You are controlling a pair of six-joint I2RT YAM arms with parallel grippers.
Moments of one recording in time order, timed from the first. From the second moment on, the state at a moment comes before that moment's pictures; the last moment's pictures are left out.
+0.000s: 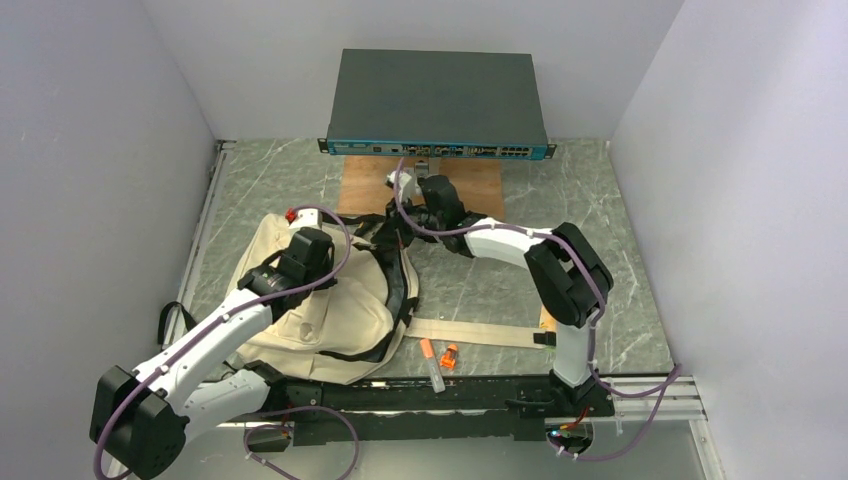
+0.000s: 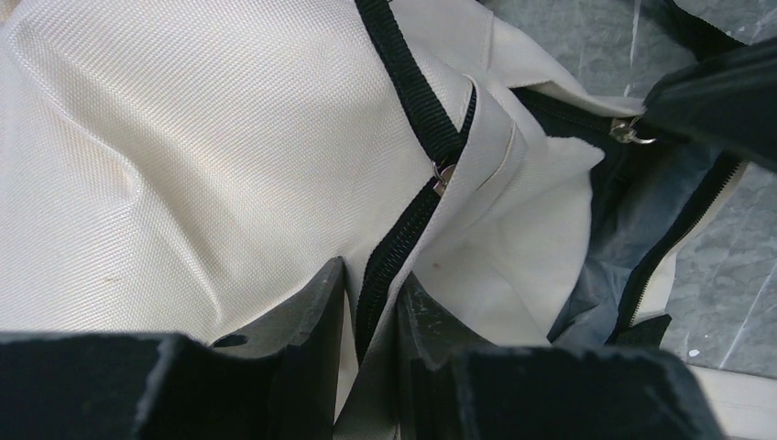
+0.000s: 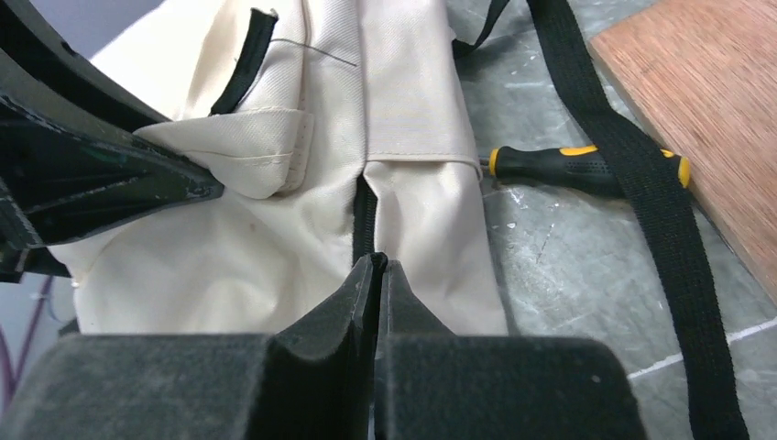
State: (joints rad) left arm -0.54 1.01 0.71 -0.53 -0.36 -0.57; right arm 0.70 1.92 1.22 0.29 -0.63 0.18
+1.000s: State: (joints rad) left arm -0.55 1.20 1.02 -0.52 -0.15 -0.41; right arm 0.87 1.62 1.07 -0.10 0.34 1.02
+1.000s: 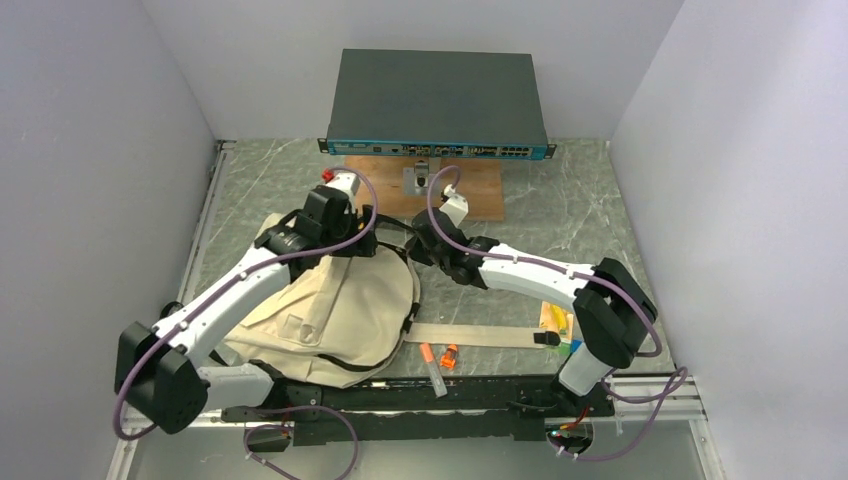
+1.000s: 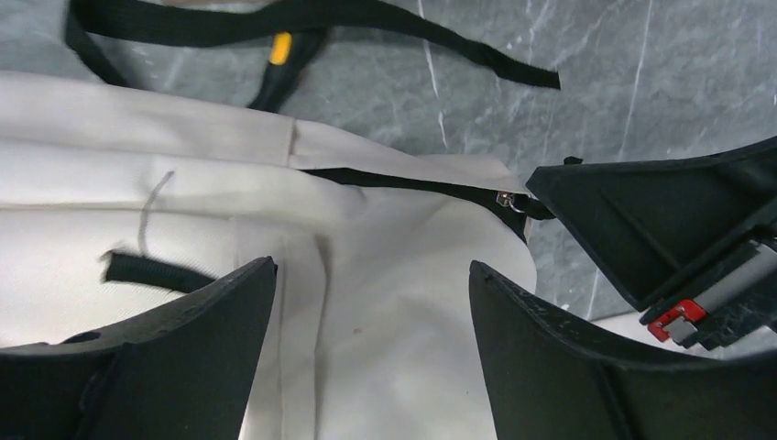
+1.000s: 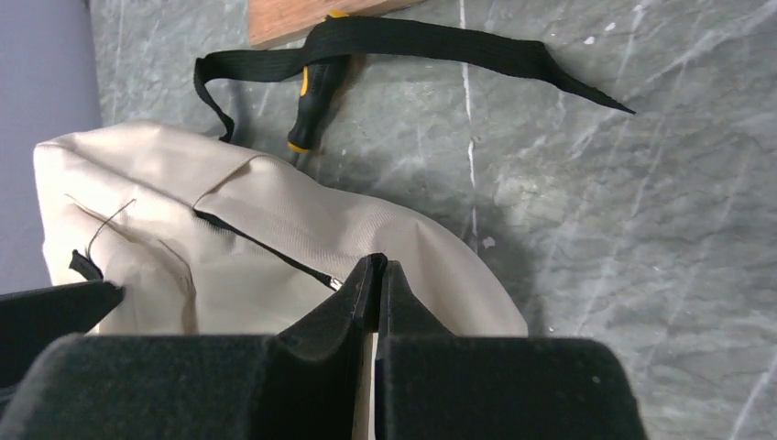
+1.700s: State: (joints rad) left arm -0.55 1.62 1.33 -0.69 0.02 -0.47; right arm 0.88 1.47 0.99 -0.12 0.31 0.94
